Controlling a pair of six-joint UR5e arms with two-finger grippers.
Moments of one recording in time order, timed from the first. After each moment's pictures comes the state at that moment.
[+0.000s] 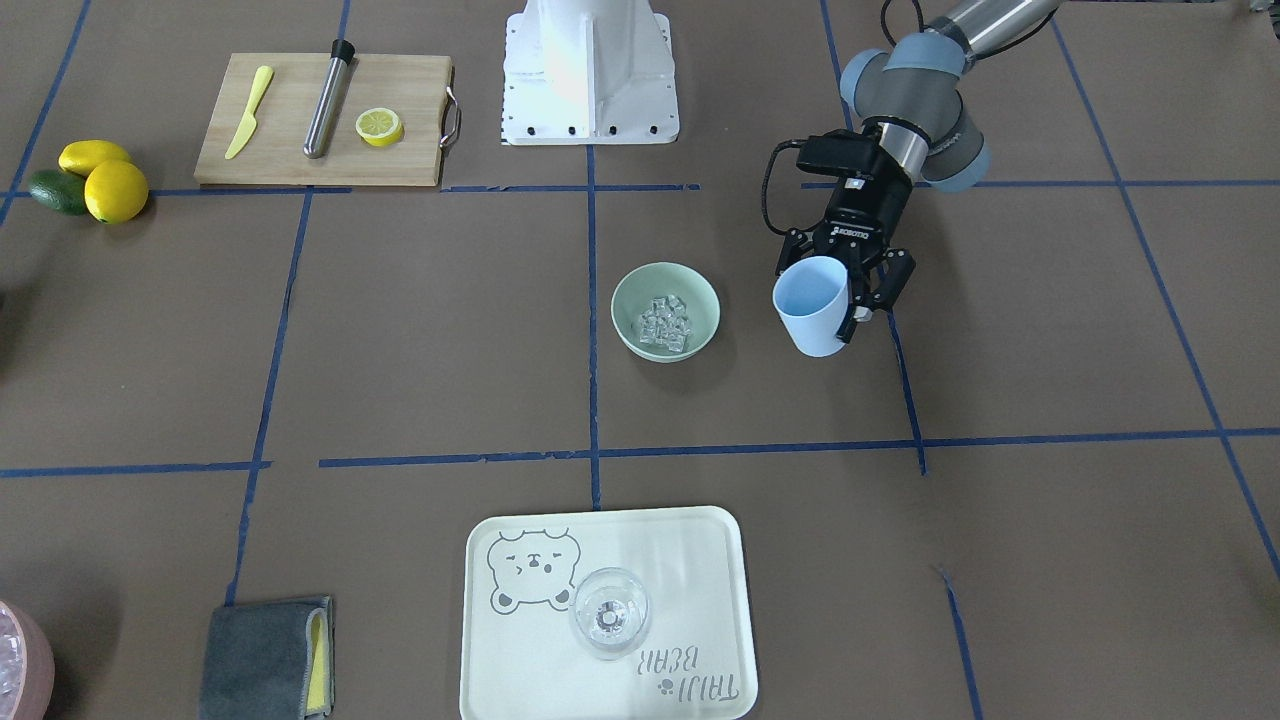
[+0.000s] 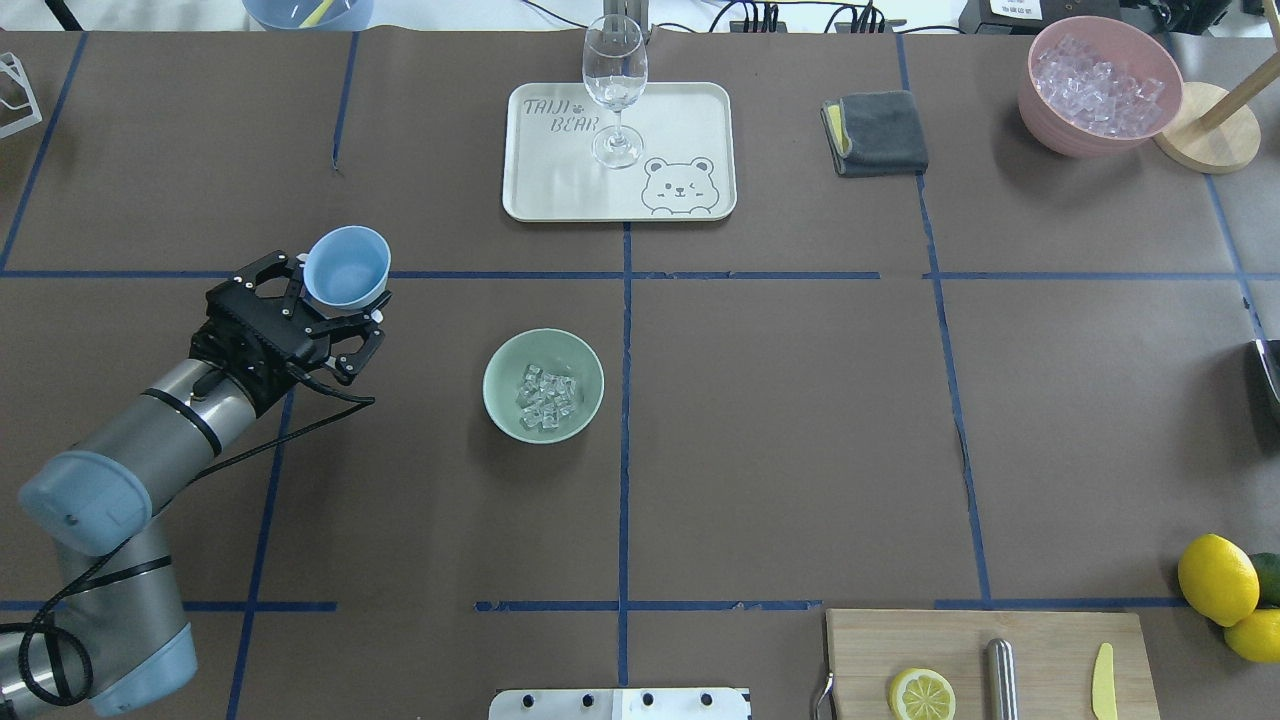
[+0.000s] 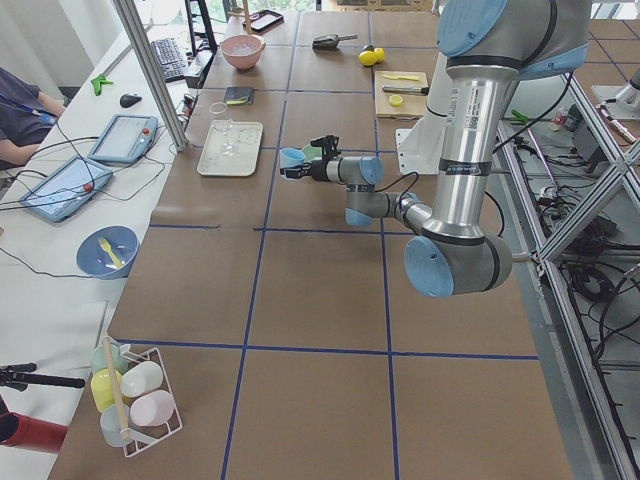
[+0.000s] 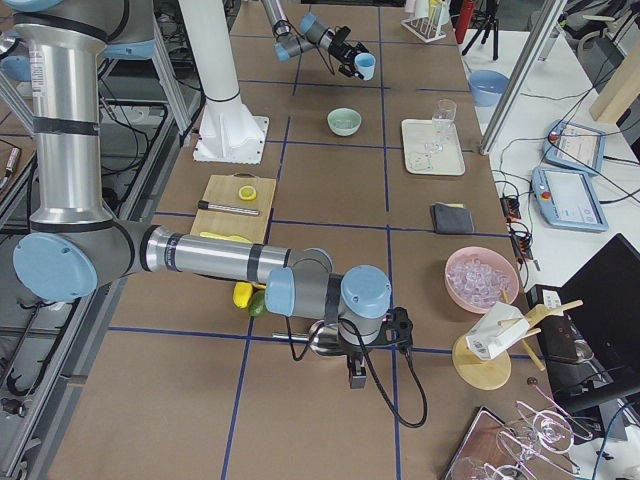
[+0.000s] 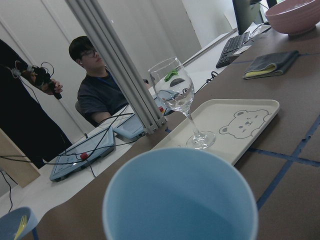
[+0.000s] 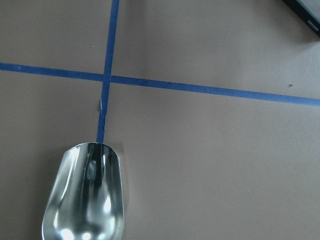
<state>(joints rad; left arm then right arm) -0.44 -1.68 -1.66 -2.93 -1.01 -0.33 1.64 -1.60 1.52 -1.55 2.29 -0.19</state>
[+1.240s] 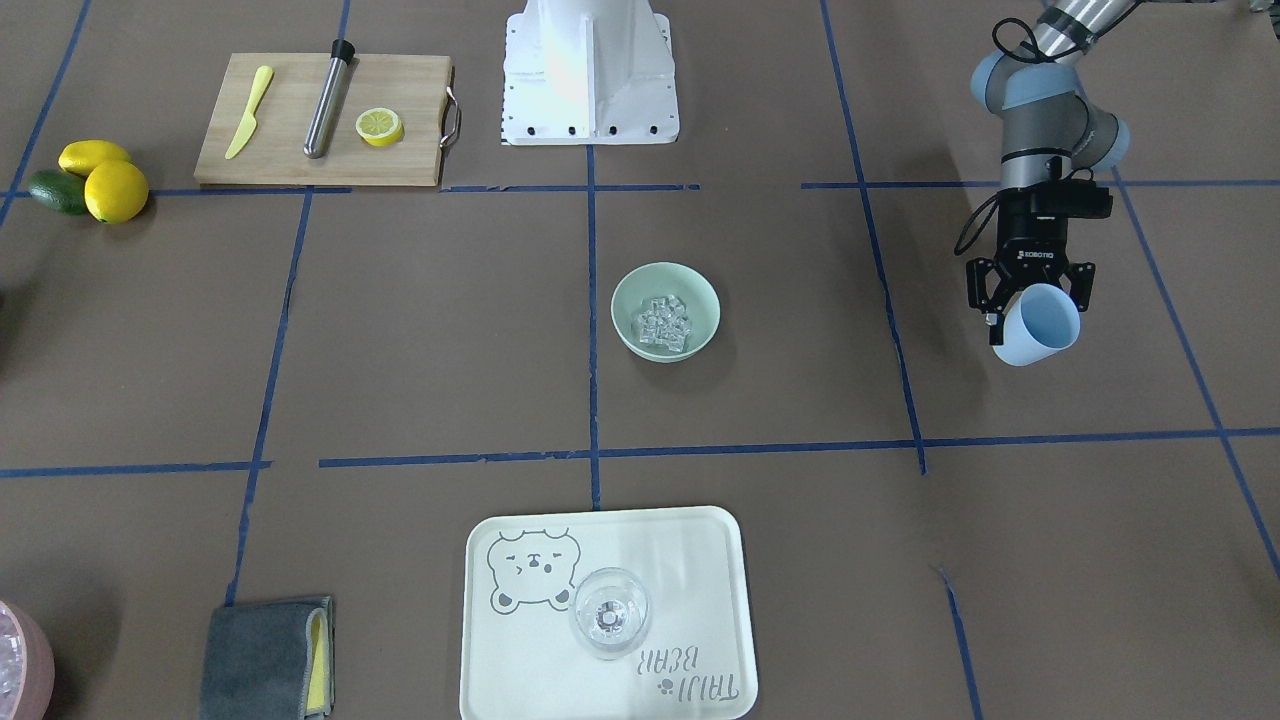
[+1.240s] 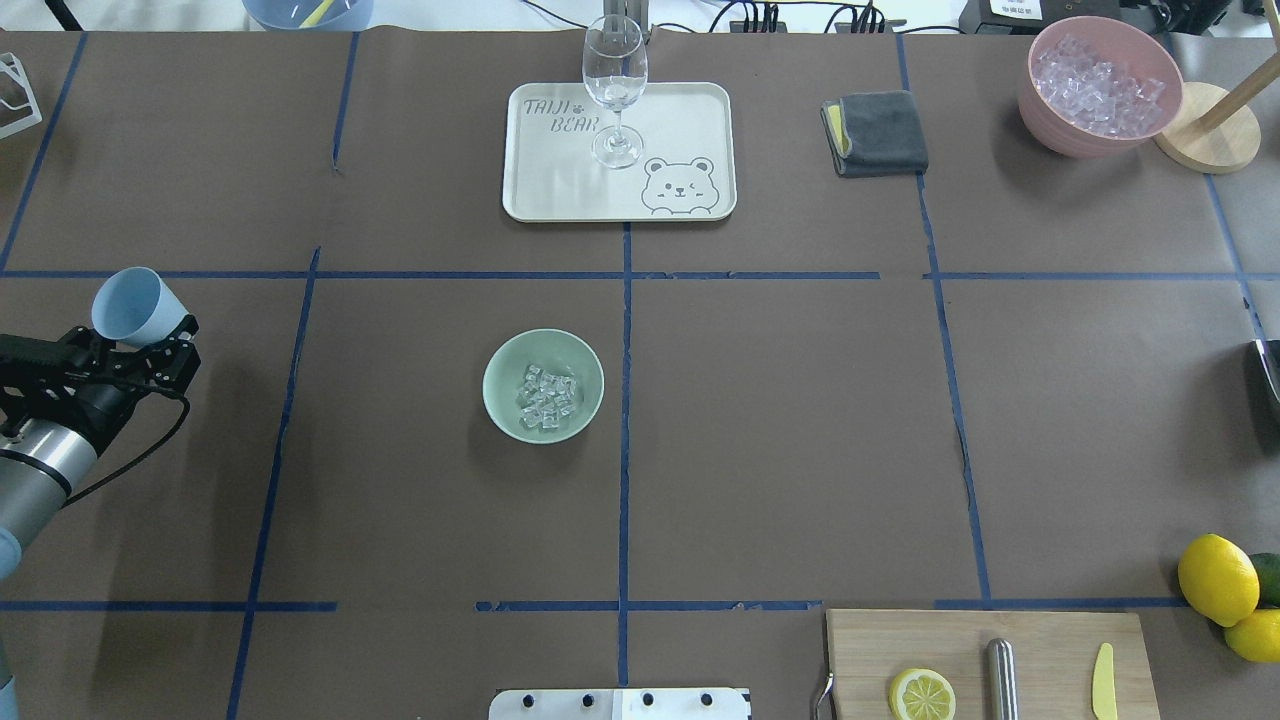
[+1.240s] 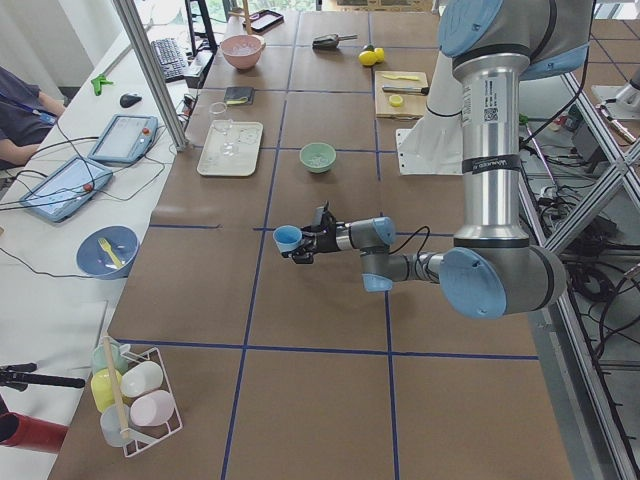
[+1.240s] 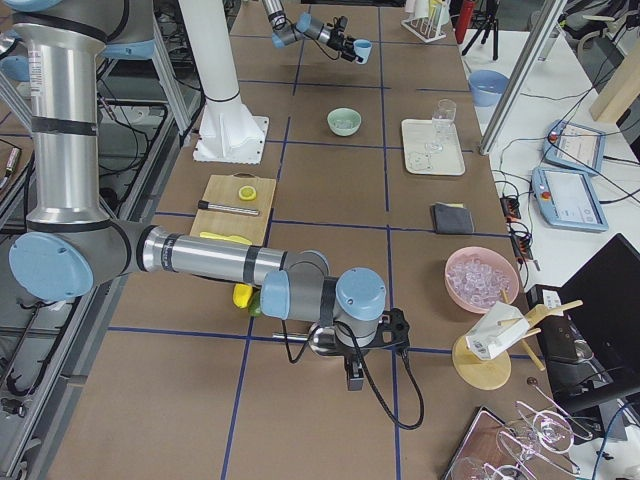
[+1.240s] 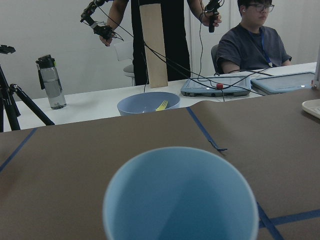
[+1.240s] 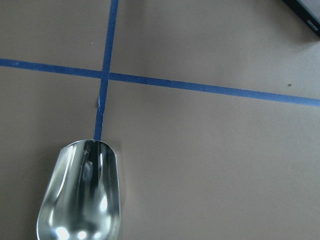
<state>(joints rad) -0.41 -1.46 -1.49 -3.01 -0.82 -0.95 1.65 -1.62 1.53 -1.52 2.28 -0.19</state>
